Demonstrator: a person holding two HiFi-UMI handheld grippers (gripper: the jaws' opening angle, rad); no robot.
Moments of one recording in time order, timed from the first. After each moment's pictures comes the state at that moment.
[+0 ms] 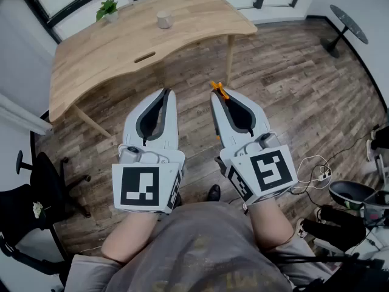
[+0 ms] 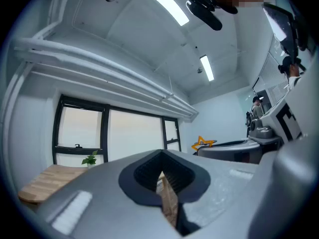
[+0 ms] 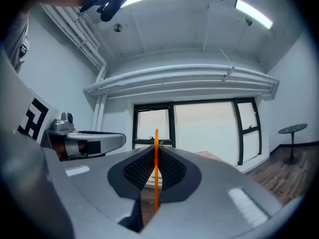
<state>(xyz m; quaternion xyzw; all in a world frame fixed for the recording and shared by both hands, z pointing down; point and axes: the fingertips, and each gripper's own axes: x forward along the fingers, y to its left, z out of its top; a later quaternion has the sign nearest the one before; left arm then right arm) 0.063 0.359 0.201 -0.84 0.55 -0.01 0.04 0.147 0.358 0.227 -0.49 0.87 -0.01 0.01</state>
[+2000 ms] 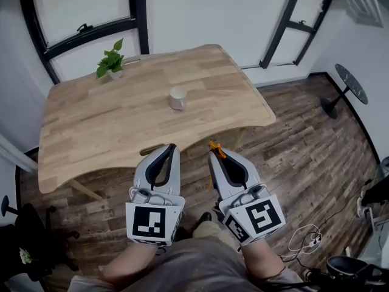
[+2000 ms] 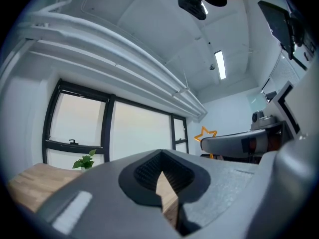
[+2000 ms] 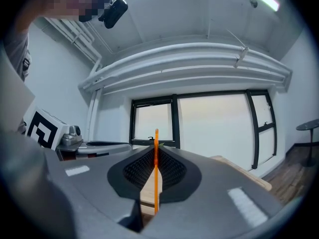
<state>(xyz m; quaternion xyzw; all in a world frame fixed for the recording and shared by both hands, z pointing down) -0.027 0.056 0.227 -0.83 0.55 0.02 0.03 0.056 0.065 0.233 -0.46 0.89 -0.02 0.00</state>
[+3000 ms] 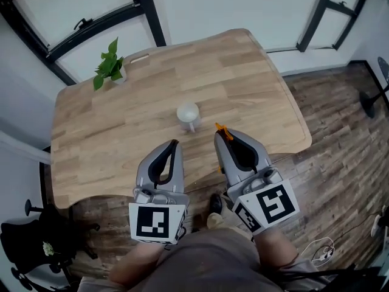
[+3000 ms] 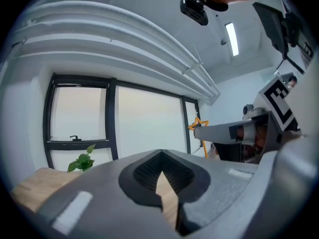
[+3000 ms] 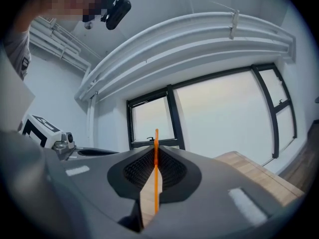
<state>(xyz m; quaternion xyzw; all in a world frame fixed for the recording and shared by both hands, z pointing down) -0.009 -0.165 0.267 -0.79 0.60 -0.07 0.00 0.076 -0.186 0.260 -0.39 0.92 -0.08 0.03</state>
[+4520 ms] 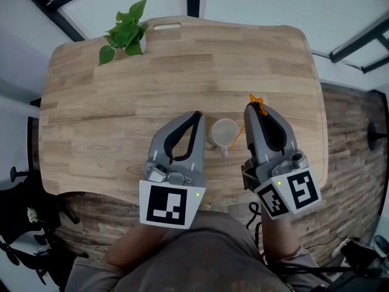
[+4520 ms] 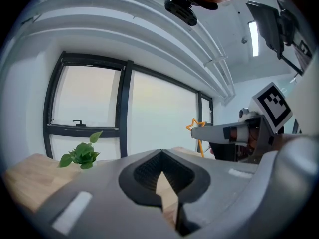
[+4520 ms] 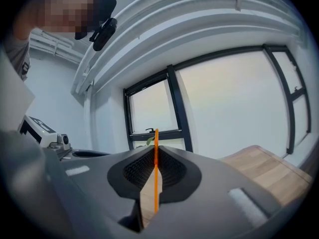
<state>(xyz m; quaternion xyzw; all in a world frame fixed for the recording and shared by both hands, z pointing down) -0.123 -0.331 0.312 -0.77 0.63 -0.06 -0.05 -0.038 -0.371 0.302 -0.36 0.93 -0.11 -0.01</state>
